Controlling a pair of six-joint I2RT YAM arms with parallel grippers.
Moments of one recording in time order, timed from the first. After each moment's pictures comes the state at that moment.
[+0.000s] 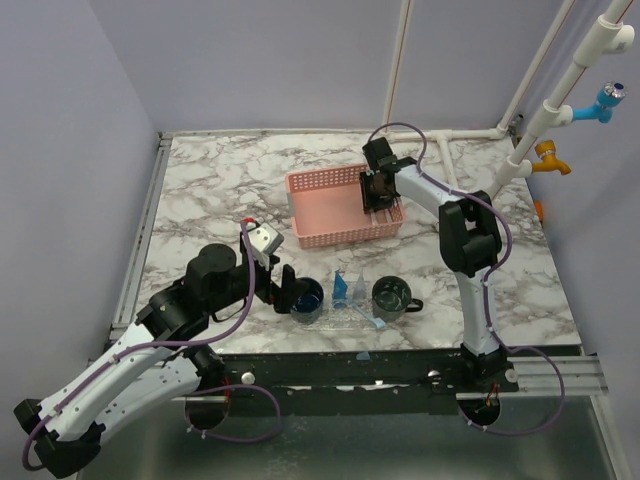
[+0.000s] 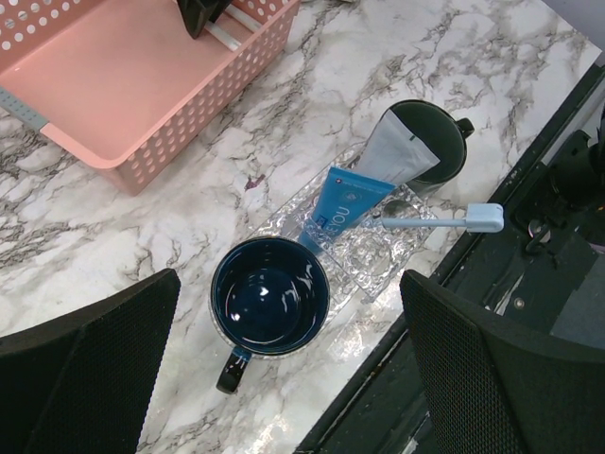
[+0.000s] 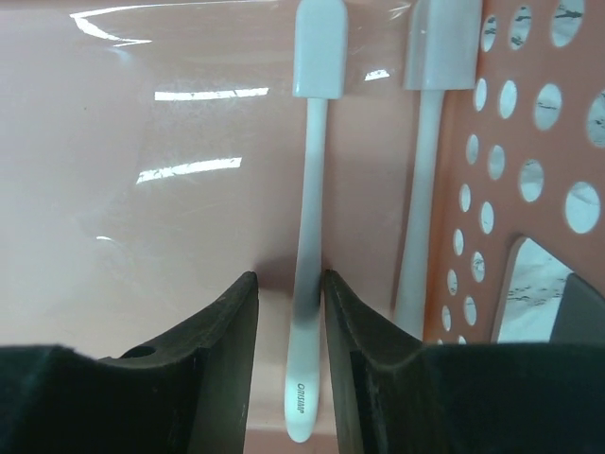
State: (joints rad) left arm -0.80 0.63 0.75 -0.47 0.10 -0.18; right arm 0.42 2.24 1.78 -0.62 0.05 0.26
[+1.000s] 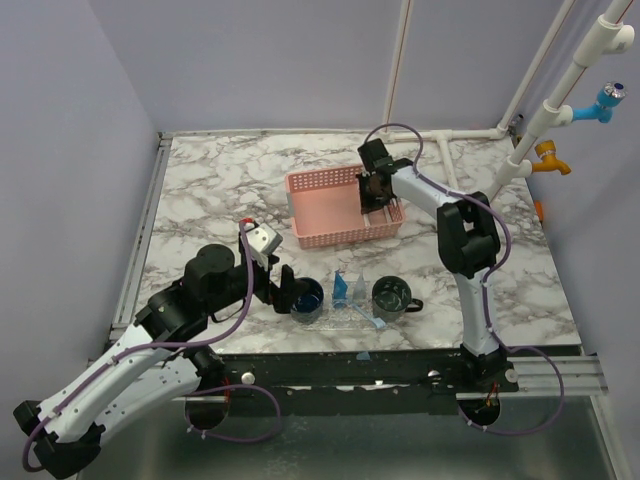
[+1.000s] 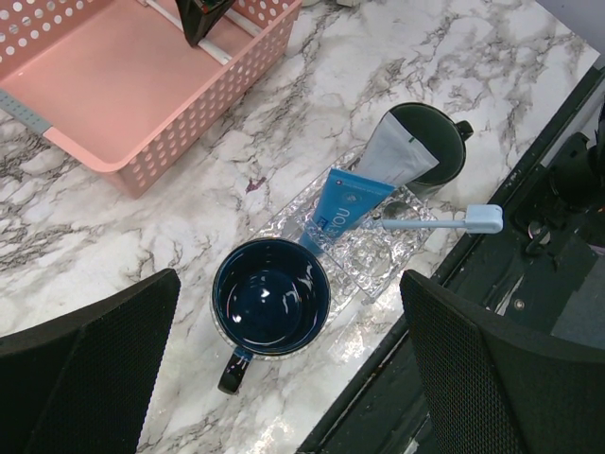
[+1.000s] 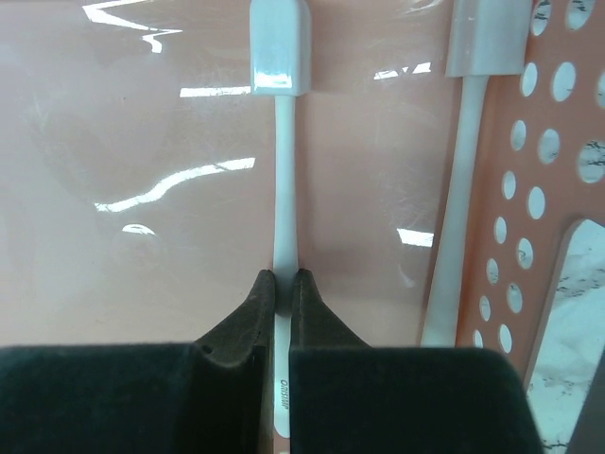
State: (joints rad) left arm -0.80 0.62 0.75 -0.47 0.10 -0.17; right arm 0.45 2.24 1.78 -0.62 0.04 0.28
